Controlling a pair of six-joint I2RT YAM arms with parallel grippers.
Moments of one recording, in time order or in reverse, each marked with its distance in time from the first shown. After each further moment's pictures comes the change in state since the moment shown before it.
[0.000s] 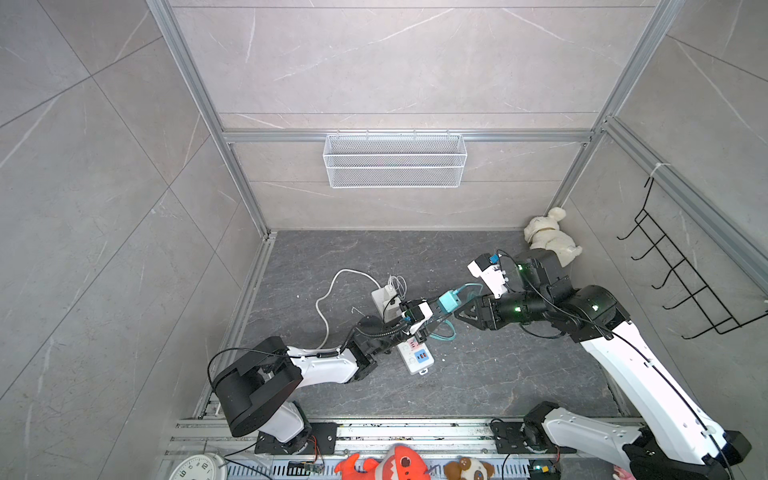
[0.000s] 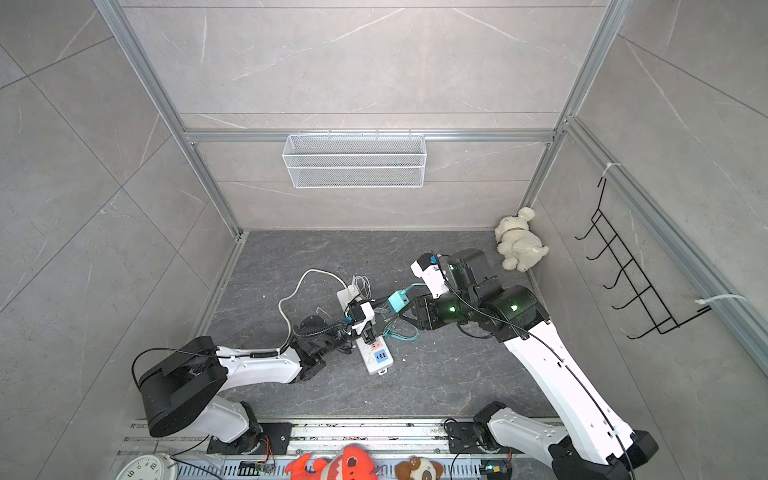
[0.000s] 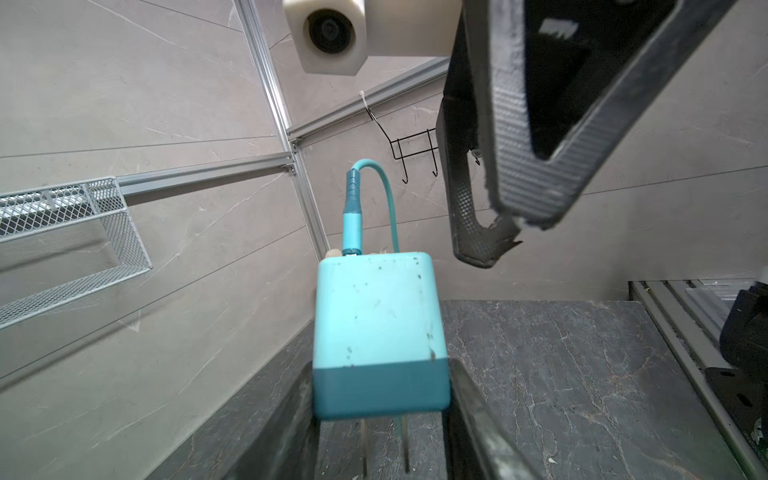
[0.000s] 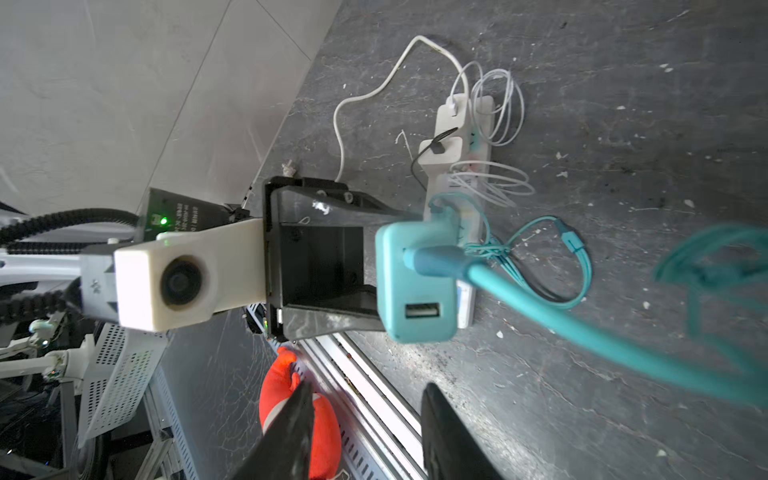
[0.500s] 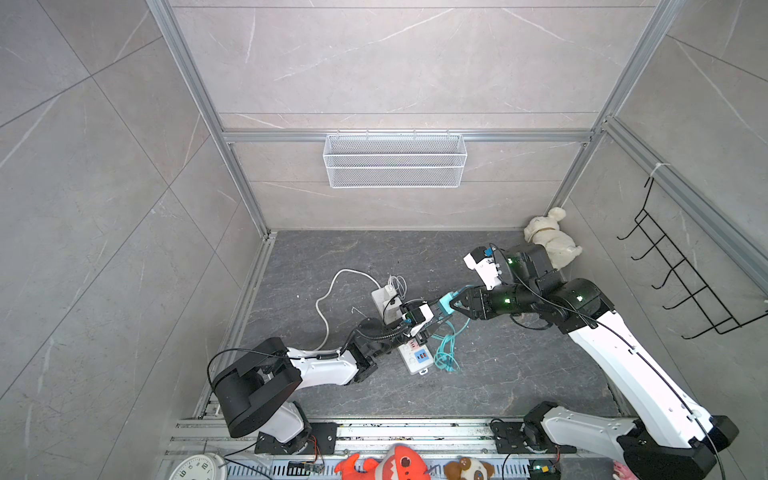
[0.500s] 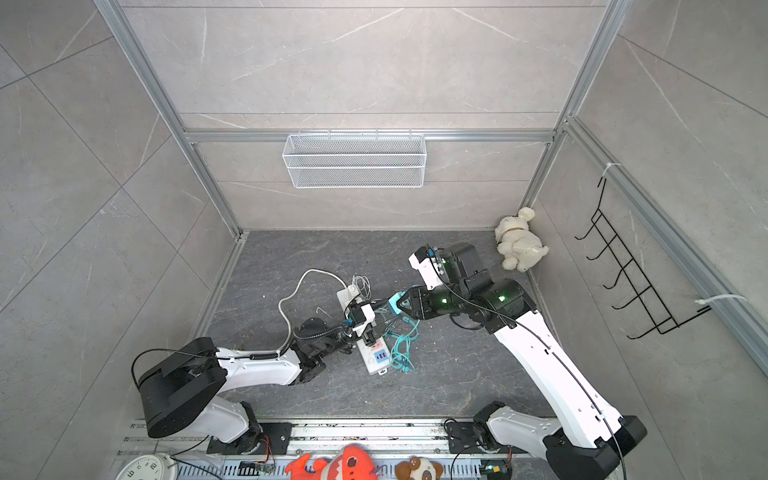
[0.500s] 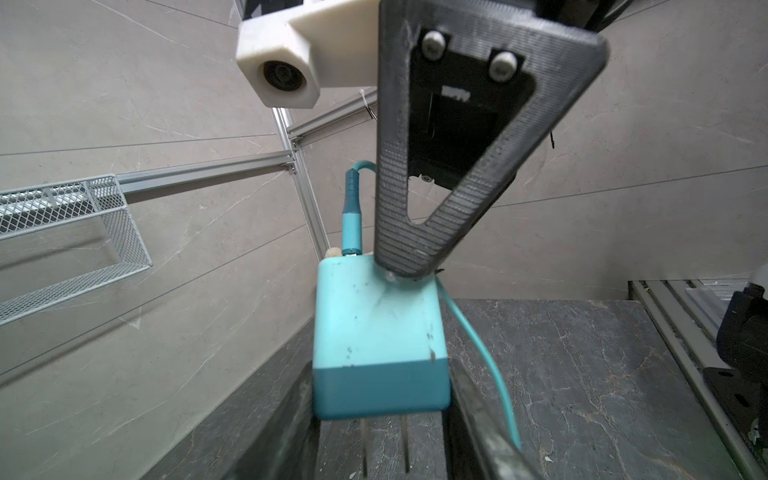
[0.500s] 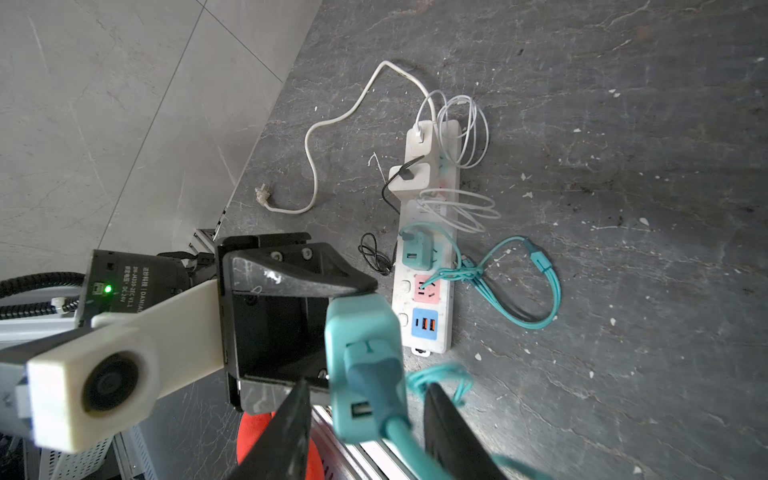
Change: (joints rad) left arm -0.015 -0.005 -0.009 0.000 -0.020 0.003; right arm 0.000 0.059 0.000 0.083 0.043 0.027
